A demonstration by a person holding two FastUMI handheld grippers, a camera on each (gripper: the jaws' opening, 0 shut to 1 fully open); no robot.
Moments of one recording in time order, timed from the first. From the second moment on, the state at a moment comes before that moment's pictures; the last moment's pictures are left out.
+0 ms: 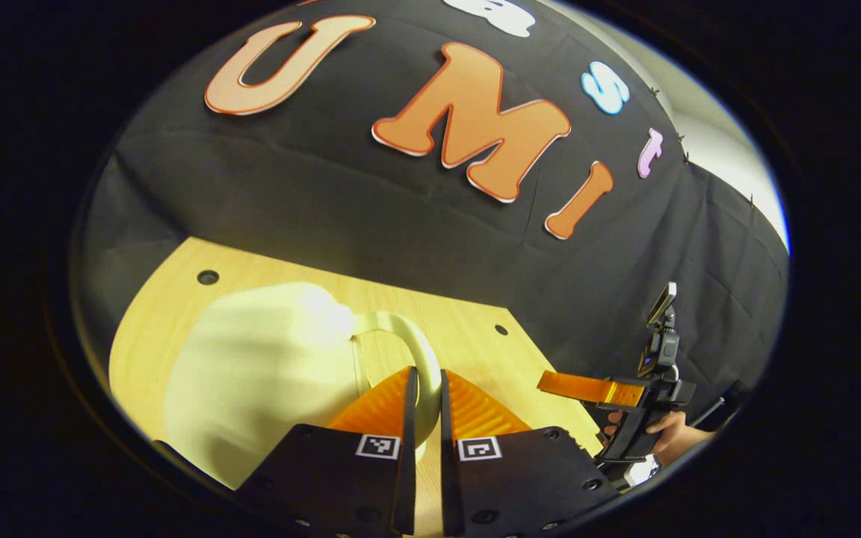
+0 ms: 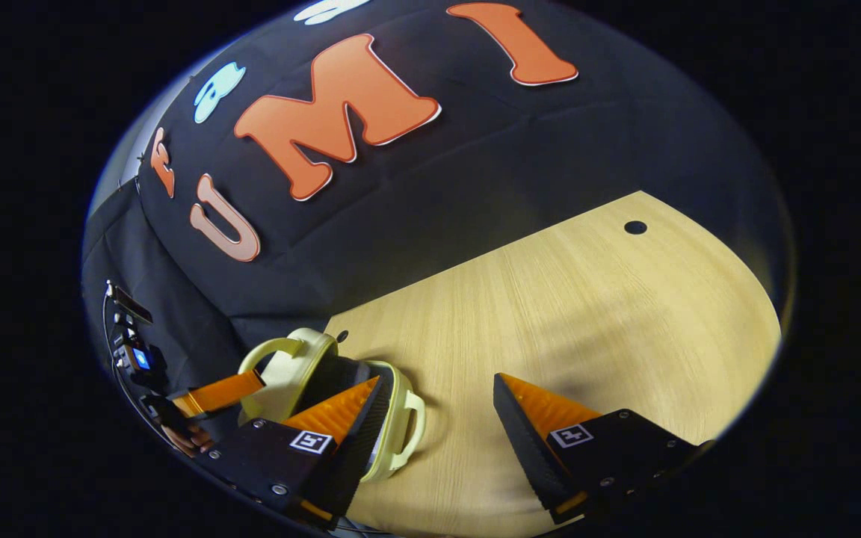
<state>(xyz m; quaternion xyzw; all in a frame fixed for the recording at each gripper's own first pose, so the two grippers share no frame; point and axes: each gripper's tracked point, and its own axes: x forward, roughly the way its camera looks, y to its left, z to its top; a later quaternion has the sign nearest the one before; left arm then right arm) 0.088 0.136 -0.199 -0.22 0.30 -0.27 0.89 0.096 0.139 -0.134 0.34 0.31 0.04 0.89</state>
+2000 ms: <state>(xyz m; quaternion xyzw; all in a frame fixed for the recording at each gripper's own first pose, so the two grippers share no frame) 0.080 0.041 -0.141 -0.10 0.22 -0.18 0.95 0.084 0.029 -0.014 0.12 0.09 0.01 0.99</state>
